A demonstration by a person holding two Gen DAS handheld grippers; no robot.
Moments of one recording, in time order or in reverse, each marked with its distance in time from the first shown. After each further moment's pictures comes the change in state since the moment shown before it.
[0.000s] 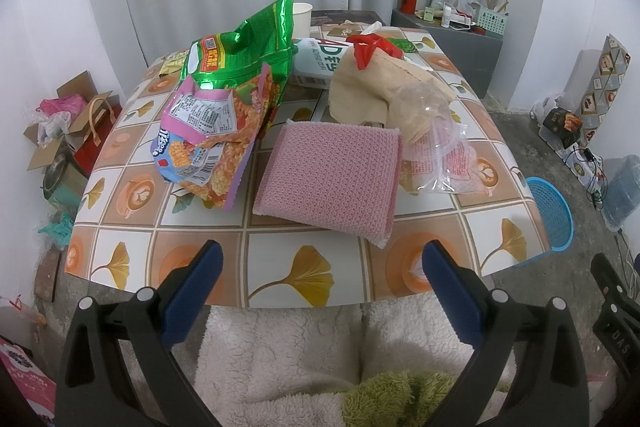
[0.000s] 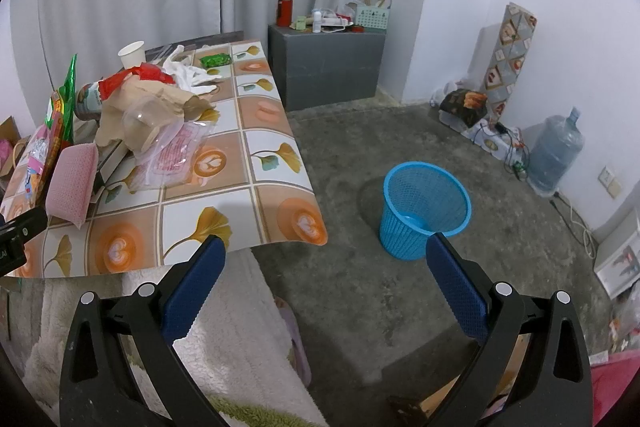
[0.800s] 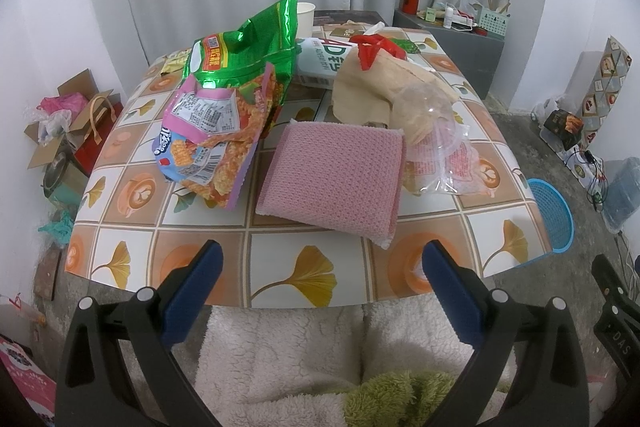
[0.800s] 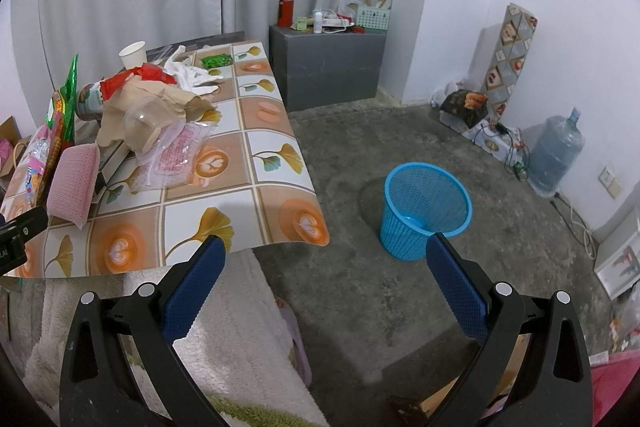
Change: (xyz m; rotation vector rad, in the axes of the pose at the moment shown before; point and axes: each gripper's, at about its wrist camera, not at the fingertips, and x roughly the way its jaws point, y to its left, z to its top) left arm 0.000 -0.001 0.001 0.001 0.000 -0.002; right arm -0.001 0.001 0.000 0.000 -0.001 0.002
